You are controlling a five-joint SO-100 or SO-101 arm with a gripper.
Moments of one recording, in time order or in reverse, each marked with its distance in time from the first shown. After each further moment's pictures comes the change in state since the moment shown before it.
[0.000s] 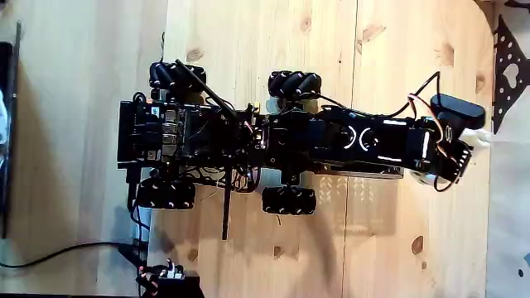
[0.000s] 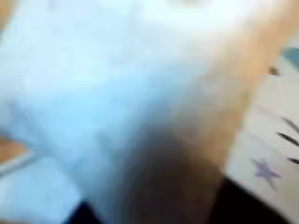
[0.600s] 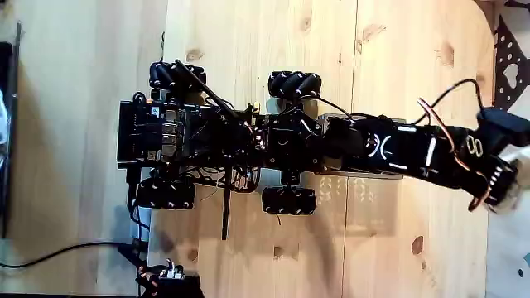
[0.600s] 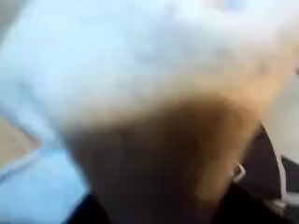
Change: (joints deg) arm 4.7 -20.9 -44.8 0.3 0.5
